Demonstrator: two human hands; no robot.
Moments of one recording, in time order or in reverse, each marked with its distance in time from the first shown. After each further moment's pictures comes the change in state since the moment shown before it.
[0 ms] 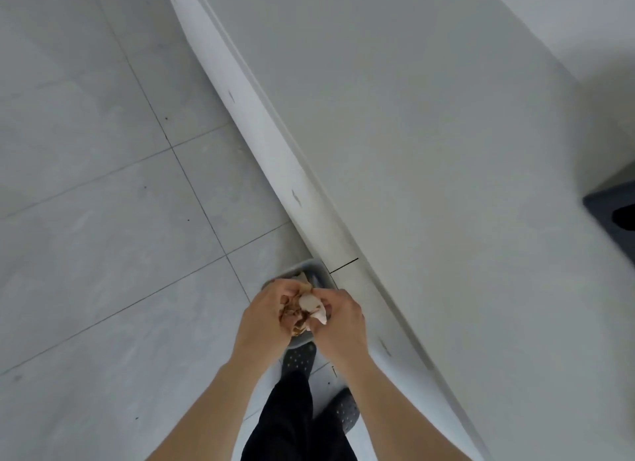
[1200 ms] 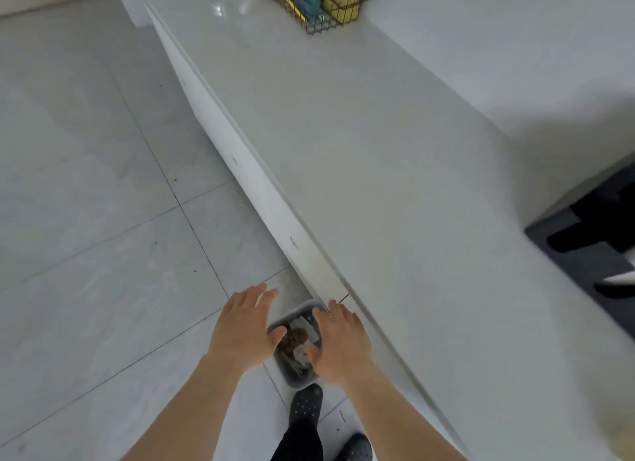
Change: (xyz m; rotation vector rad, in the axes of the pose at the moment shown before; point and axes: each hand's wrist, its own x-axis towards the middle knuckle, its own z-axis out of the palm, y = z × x) left_hand 0.004 0.045 -0.085 0.730 -0.096 0.097; right_hand -0.016 -0.044 -0.046 -0.570 -0.151 -0.154
